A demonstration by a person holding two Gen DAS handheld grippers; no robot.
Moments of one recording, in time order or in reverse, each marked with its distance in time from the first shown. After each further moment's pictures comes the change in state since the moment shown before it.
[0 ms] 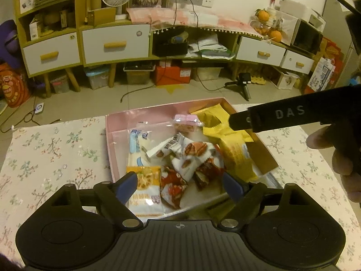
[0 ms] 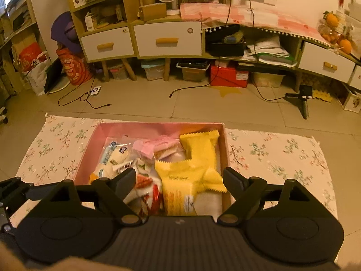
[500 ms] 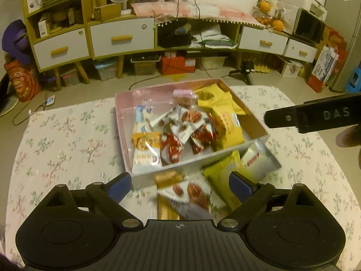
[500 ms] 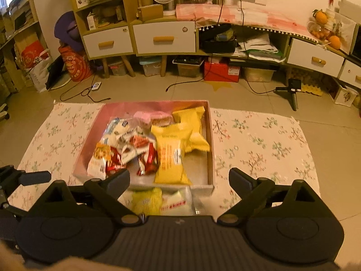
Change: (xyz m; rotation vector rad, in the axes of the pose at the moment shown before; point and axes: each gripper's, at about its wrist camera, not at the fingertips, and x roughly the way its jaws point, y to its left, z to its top) left arm -0.040 -0.018 -0.039 0.016 0.046 0.058; right arm -0.050 -0.009 -0.045 -0.001 0.001 -0.017
